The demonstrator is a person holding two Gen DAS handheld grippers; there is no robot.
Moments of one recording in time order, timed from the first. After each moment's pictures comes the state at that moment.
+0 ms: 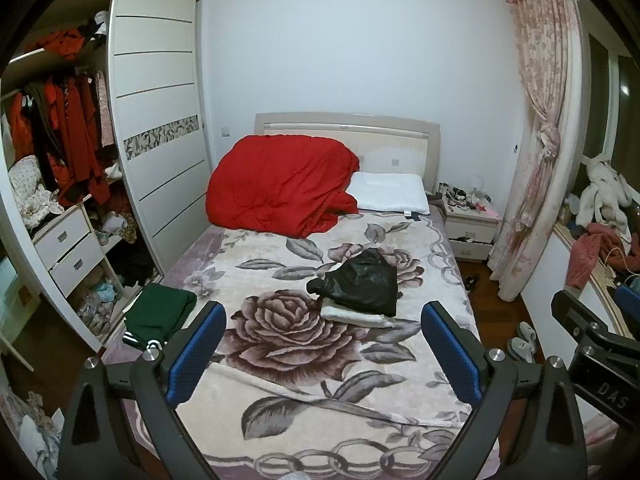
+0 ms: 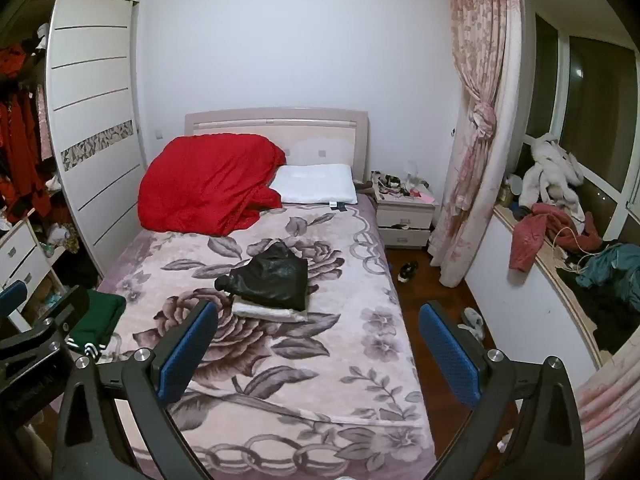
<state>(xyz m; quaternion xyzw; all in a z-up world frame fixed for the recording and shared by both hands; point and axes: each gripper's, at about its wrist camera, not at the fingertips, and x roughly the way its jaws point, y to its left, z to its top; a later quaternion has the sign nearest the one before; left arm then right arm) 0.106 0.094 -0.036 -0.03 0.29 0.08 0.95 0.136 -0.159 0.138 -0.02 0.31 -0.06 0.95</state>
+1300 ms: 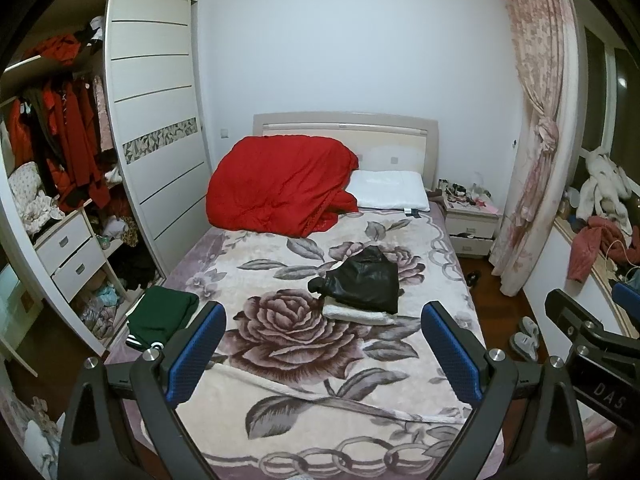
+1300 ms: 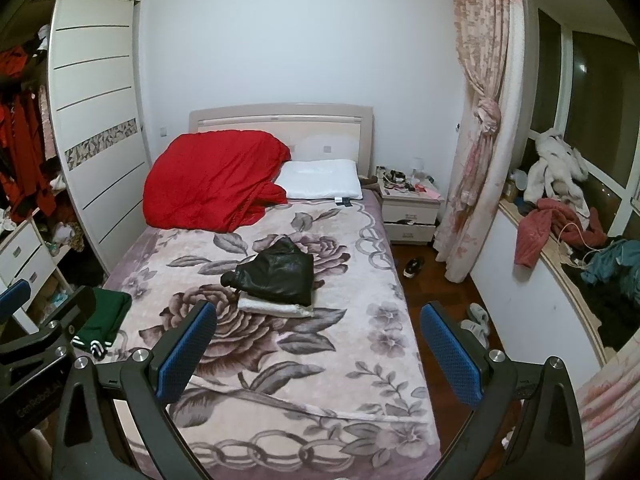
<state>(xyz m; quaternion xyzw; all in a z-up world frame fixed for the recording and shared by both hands) 0.098 0.093 -0.033 -0.02 0.29 0.08 0.95 0.132 -0.151 0.133 -0.01 0.32 -0.05 0.95</state>
